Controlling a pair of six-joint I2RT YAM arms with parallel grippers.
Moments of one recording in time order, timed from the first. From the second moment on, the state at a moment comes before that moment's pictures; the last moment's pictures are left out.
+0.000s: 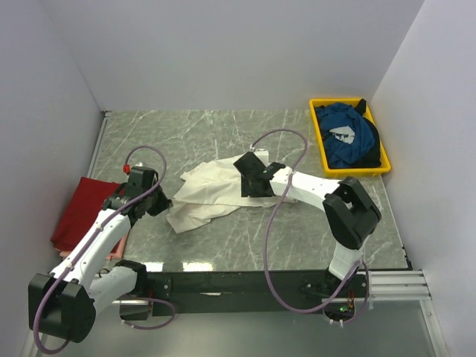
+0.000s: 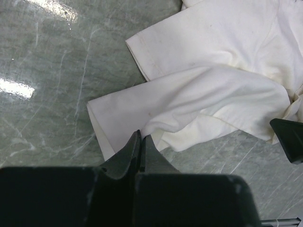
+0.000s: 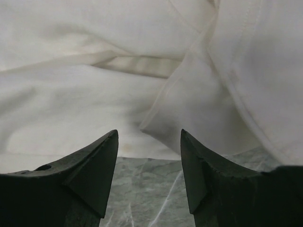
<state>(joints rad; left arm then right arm) -0.24 0.99 0.69 -0.59 -0.03 -0.81 0.75 1.75 1.19 -0.51 0.35 0.67</state>
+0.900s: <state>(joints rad) -0.24 0.92 0.89 -0.71 -0.15 -0.77 0.66 1.38 1.26 -0.73 0.51 0.66</state>
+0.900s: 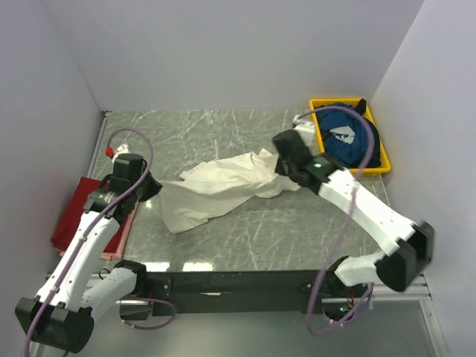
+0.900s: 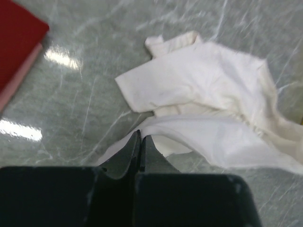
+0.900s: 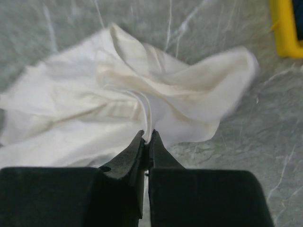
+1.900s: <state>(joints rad) -0.26 0.98 1.80 -0.74 -0.25 -0.63 0.53 0.91 1.82 -0.70 0.43 0.50</state>
